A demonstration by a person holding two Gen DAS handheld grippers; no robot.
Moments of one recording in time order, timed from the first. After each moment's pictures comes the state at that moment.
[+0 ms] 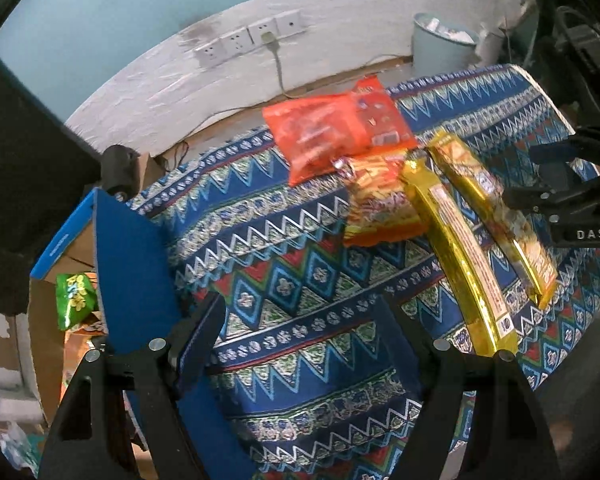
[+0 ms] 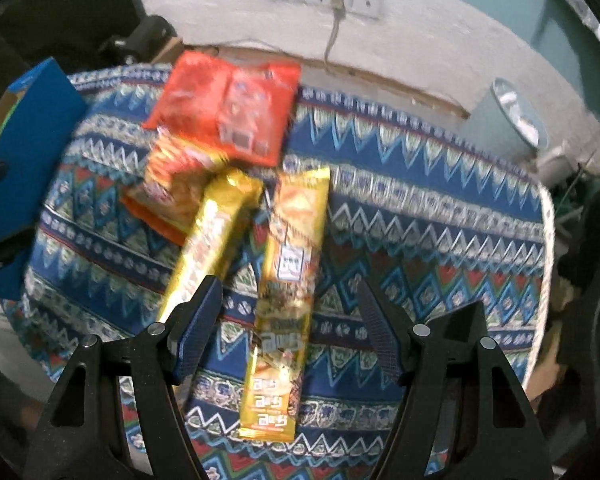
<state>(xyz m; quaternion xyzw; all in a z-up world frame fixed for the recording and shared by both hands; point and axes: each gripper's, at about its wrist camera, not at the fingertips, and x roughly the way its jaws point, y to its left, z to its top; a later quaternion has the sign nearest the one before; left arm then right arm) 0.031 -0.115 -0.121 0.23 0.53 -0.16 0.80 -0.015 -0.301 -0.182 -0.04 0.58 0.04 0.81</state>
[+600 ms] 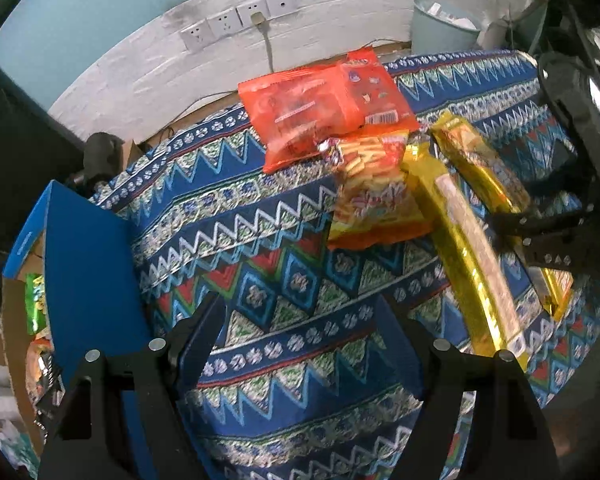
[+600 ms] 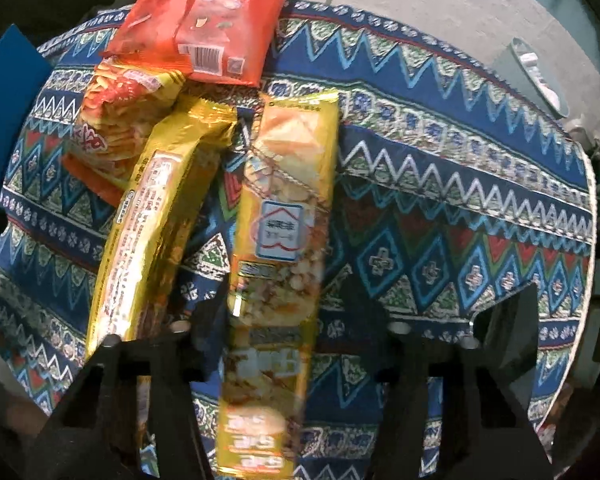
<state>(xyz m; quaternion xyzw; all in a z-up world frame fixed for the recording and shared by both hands) 0.050 -0.132 -0.156 0.21 0.56 -0.16 0.79 -0.006 -0.308 -0.250 -0.03 0.63 0.04 0.78</state>
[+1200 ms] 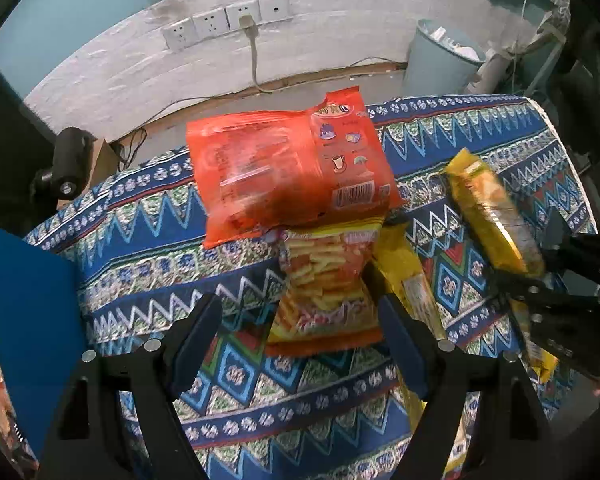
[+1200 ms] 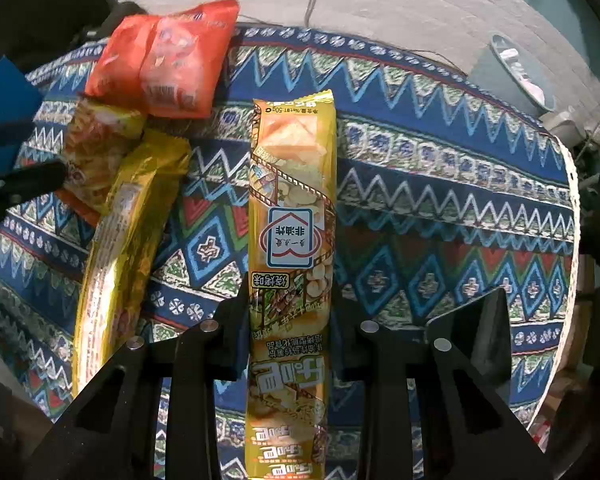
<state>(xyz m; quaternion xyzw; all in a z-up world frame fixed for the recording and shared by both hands) 0.103 -0.179 -0.169 0.14 0.57 -0.18 0.79 -0.004 -0.351 -0.229 -0.01 0.61 0.02 0.79</state>
